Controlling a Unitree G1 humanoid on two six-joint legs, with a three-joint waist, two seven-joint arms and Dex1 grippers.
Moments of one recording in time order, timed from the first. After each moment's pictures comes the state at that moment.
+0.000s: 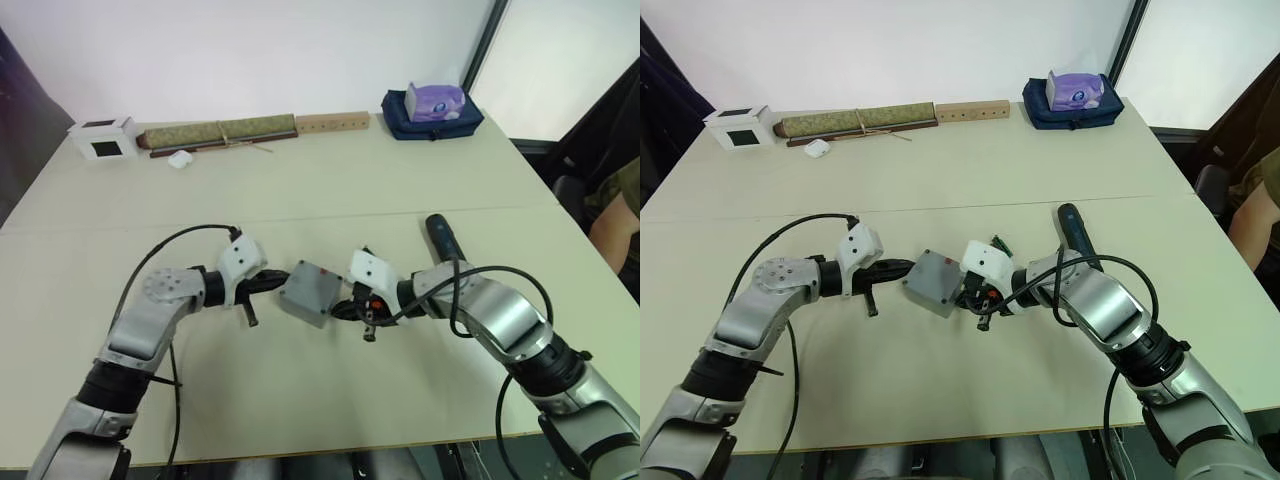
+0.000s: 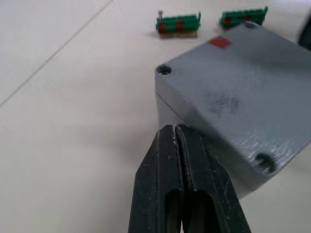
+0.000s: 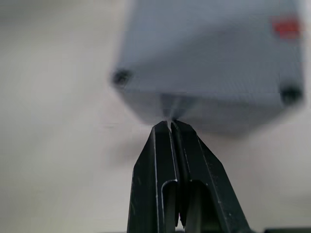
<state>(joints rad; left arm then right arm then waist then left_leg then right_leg) -0.41 0.57 -0.15 -0.04 -0.23 0.35 -0.93 -0.62 -0.65 0.45 -0.37 0.37 0.99 0.90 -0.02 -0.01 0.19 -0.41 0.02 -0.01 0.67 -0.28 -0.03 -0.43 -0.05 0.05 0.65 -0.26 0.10</state>
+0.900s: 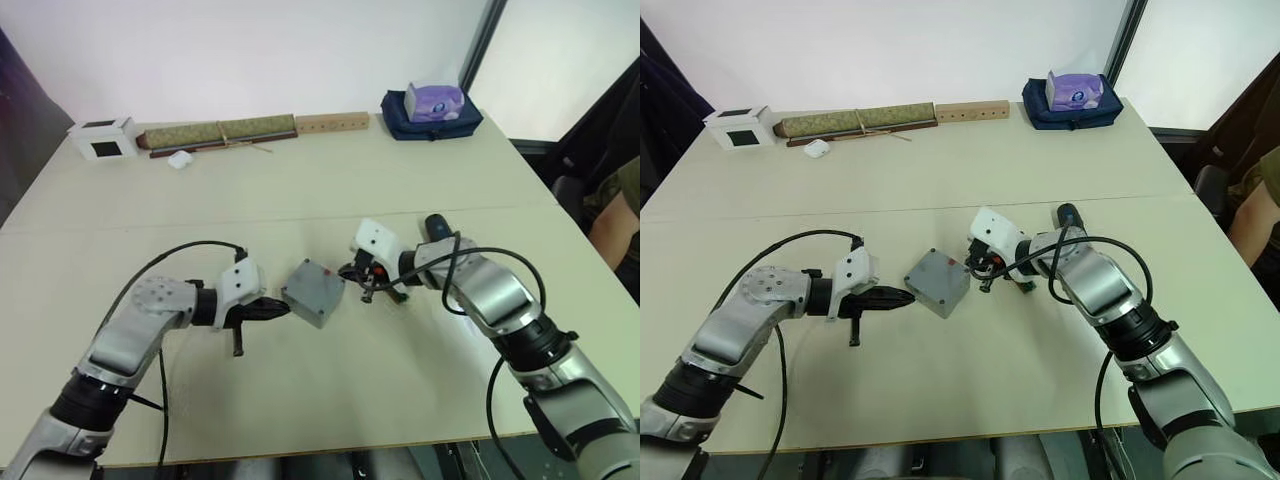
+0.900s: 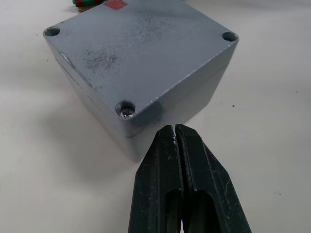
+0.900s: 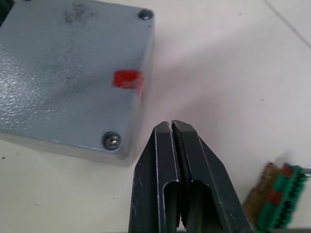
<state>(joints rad) -0.34 0.70 -0.18 -0.18 -0.27 0.41 -1.08 -0.69 -0.58 0.42 -0.14 0.21 0.84 0.83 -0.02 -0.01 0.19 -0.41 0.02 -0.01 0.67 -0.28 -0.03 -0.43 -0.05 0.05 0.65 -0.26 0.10</state>
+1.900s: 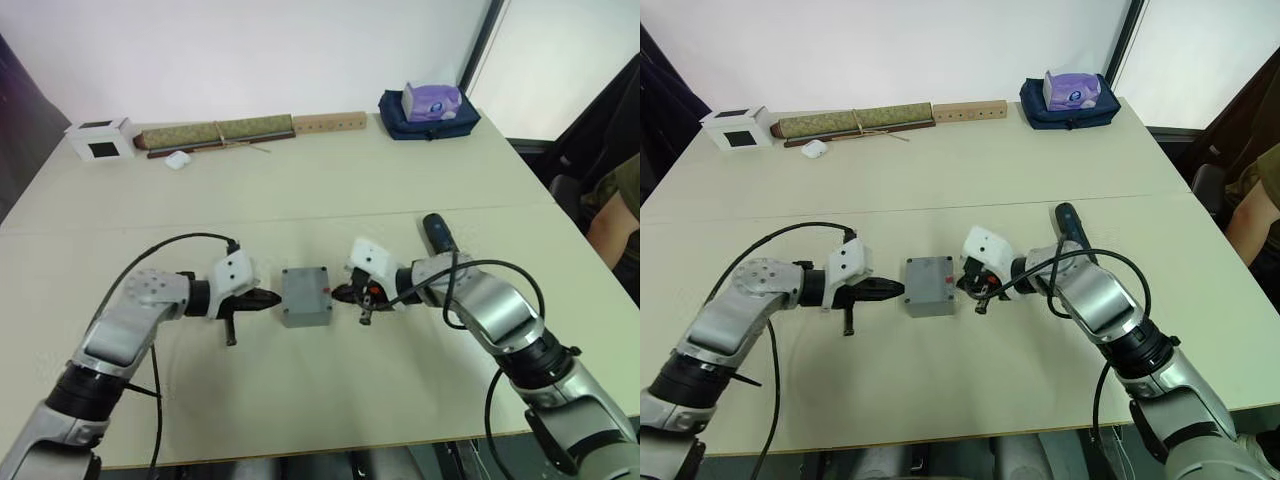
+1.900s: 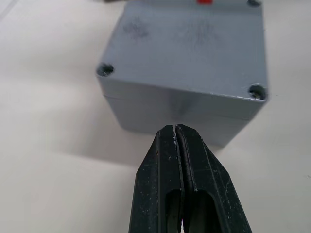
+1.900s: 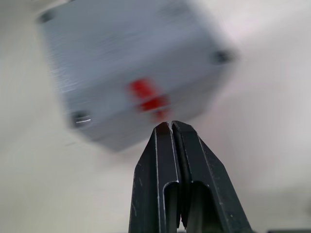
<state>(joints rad) -0.37 0.77 -0.11 -0.19 -0.29 0.42 -1.11 -0.63 -0.61 0.33 -0.26 0.21 0.86 0.82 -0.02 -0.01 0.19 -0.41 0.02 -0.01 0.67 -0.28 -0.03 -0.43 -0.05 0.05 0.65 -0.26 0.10</state>
